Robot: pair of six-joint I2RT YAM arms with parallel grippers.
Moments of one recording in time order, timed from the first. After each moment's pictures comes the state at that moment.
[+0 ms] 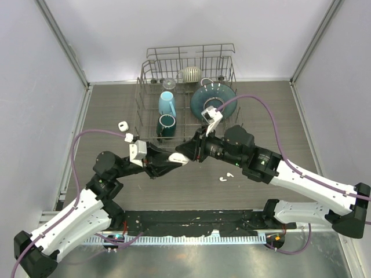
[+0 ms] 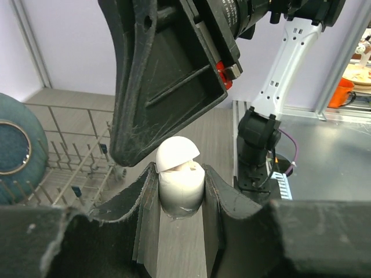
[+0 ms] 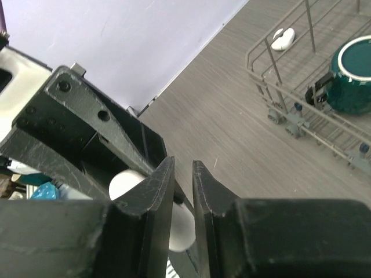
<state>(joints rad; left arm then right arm) -0.67 0.65 0.51 0.43 0.70 -0.20 1.05 1.09 1.08 -0.14 -0.02 0.54</state>
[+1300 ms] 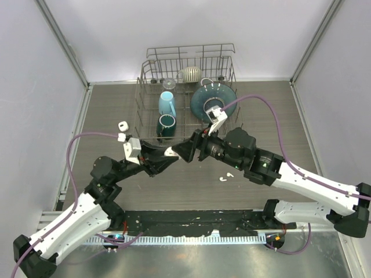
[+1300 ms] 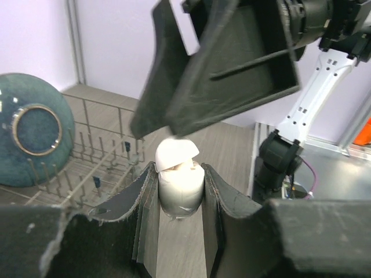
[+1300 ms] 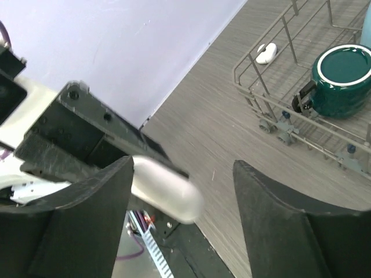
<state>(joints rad) -0.68 0.59 0.45 0.44 0.52 -0.28 1.08 1.07 1.03 -0.08 0.10 0.61</state>
